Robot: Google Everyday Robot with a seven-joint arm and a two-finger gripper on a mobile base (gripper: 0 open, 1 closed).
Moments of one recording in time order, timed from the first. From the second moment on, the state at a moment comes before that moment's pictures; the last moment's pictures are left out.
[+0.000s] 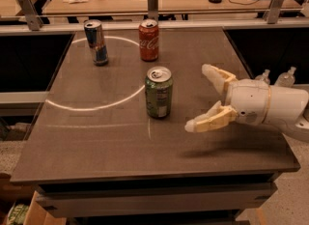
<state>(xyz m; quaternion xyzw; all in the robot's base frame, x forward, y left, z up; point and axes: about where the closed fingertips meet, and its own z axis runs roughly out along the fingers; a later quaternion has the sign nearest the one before) 0.481 -0.100 0.893 -0.43 0.60 0.37 0.56</state>
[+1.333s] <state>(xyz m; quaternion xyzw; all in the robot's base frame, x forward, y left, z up) 0.507 -0.029 0.881 -0.46 0.55 0.43 0.55</state>
